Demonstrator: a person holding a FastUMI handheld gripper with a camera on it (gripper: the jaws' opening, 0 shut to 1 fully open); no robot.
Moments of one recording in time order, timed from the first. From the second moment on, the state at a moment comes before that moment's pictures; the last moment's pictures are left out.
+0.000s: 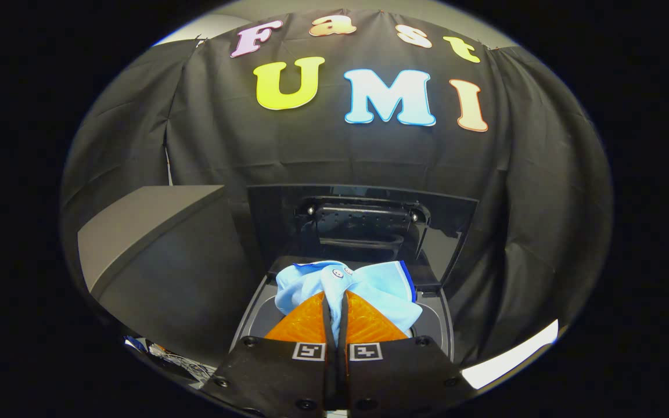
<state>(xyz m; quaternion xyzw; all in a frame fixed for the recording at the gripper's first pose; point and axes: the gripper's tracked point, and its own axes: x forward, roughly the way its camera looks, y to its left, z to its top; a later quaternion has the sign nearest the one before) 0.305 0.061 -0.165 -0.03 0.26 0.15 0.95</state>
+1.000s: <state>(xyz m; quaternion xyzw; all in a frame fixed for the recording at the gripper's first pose) 0.298 0.055 -0.247 -0.04 0.37 0.12 0.92</state>
